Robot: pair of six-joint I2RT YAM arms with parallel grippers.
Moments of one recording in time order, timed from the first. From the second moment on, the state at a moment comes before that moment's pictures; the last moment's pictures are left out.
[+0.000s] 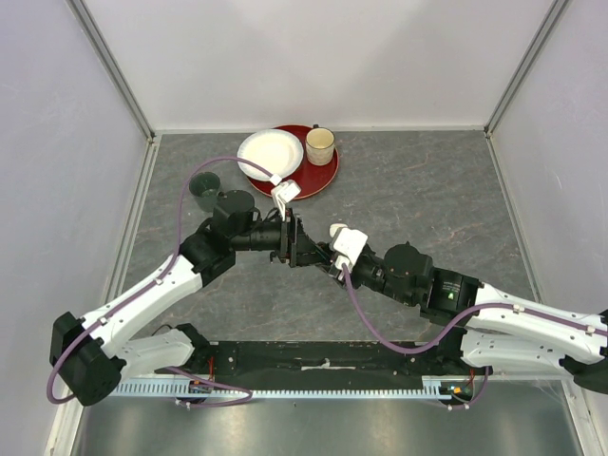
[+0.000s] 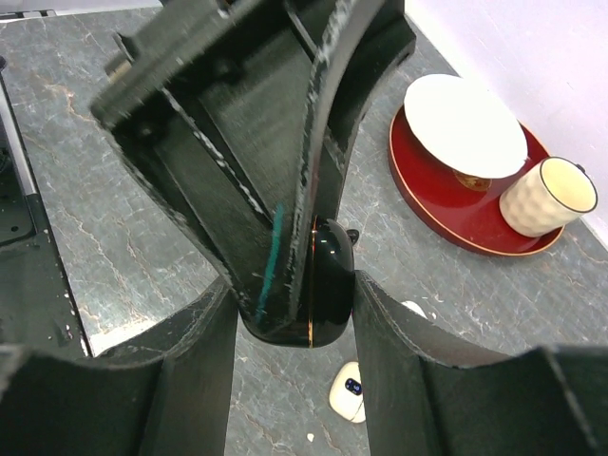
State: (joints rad) left arm -0.71 1.08 0.87 -0.08 0.69 -0.58; right arm 1.18 0.90 0.82 -0.11 0.20 -0.21
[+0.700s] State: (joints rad) left arm -0.74 1.08 0.87 -0.08 0.60 -0.56; right arm 1.19 0.89 0.80 -0.05 0.26 -0.11
